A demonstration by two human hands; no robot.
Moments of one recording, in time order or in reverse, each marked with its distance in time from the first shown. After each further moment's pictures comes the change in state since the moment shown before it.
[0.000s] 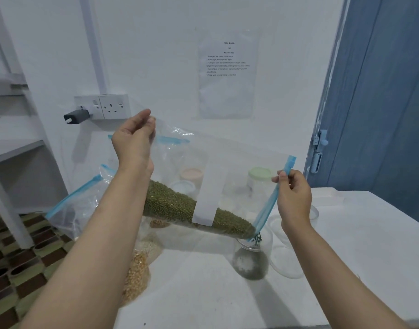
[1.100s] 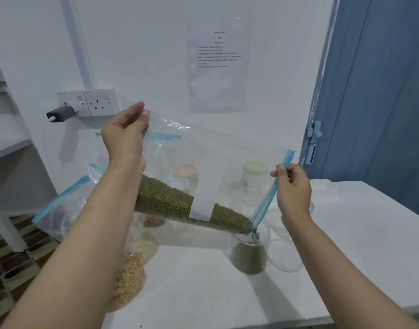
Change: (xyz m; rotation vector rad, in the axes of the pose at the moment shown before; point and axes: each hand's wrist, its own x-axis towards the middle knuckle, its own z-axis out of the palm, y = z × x) left_hand 0.006 -0.006 0.007 0.073 -0.039 0.044; right_hand 0.005 -0.001 -0.005 -0.014 0.026 0.020
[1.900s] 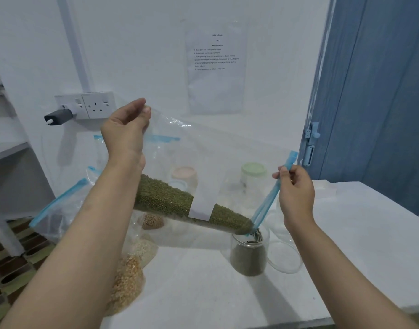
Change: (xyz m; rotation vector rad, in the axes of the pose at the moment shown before) left_hand 0.002 0.005 0.006 0.009 -0.047 0.029; right_hand -0.002 -0.004 -0.007 0.004 0.016 0.005
